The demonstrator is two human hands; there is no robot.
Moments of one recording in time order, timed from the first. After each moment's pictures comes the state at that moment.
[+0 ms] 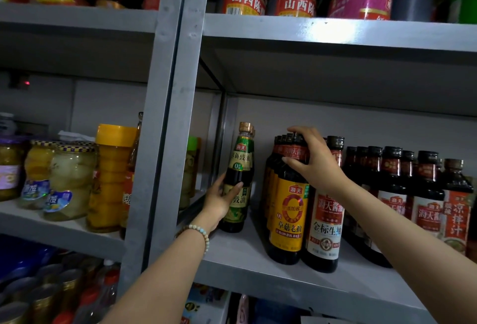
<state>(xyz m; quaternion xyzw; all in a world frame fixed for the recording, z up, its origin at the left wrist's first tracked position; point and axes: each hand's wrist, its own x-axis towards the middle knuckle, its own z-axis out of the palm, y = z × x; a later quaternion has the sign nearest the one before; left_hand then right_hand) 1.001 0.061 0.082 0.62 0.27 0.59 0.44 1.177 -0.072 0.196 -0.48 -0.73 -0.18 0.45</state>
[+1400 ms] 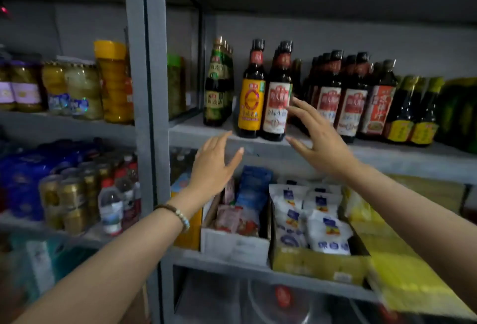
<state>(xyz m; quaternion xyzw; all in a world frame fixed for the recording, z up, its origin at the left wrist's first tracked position) 0.989 -0.192 -0.003 0.79 0.40 0.46 0.05 1.212 -0.268 0.065 -0.53 -0.75 -0.21 0.33</state>
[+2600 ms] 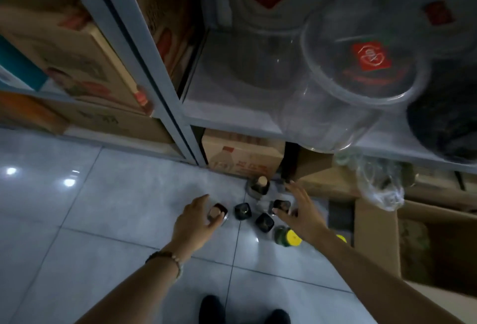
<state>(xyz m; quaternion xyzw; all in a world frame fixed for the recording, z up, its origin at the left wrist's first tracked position) 0.893 -0.314 -0.704 0.70 0.63 -0.04 0.34 1.156 -0.366 -0.703 -0.75 -0.49 0.41 0.17</state>
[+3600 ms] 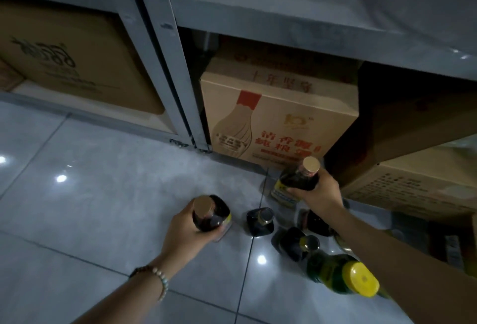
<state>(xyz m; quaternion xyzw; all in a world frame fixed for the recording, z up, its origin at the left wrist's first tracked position) 0.857 -0.297 -1.020 0.61 0.66 0.21 0.39 1.159 -0.273 -0.998 -0.78 -0.44 0.35 0.29</state>
